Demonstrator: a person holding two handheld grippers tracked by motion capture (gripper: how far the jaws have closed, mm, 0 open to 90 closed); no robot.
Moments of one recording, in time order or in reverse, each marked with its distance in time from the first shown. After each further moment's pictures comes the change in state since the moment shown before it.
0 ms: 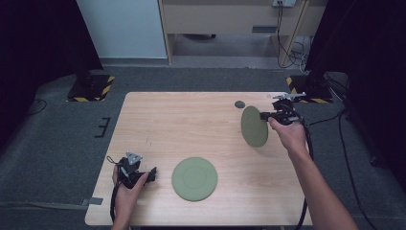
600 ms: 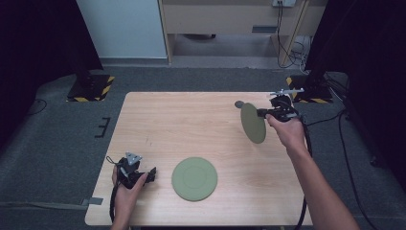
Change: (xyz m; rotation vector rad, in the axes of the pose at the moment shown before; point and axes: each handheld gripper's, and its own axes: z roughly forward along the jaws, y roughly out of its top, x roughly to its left) left arm 0.002 -0.001 -0.001 0.001 -0.003 -0.007; right arm 0.011 0.013 -0.004 -0.017 0.031 -0.025
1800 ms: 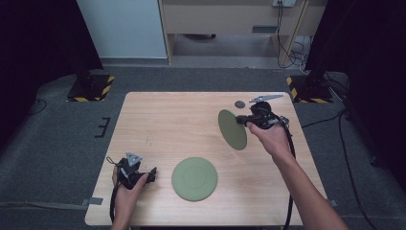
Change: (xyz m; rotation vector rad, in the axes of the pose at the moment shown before) left arm -0.001 0.000 -0.003 -0.017 0.003 0.014; right arm 0.064 -0.002 0.008 0.002 0.155 -0.095
